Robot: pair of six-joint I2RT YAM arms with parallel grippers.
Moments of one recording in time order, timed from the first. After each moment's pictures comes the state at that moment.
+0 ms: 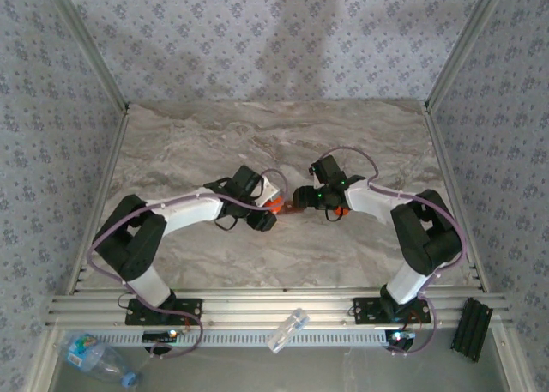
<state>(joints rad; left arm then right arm) -0.72 1.65 0.94 -0.36 0.24 0.02 0.52 1.66 0.91 -0.29 -0.13 0.45</state>
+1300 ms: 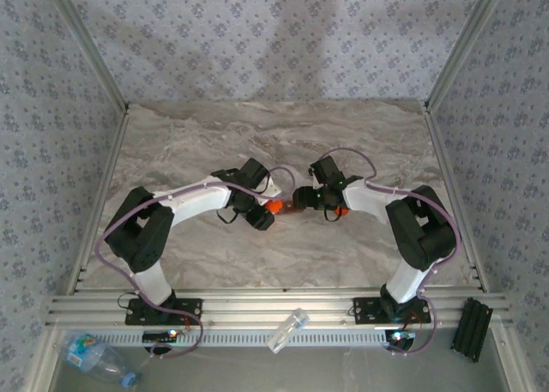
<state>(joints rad) -0.72 1.73 1.11 -0.62 0.19 0.11 0.51 1.70 0.91 -0.26 -0.14 0.46</state>
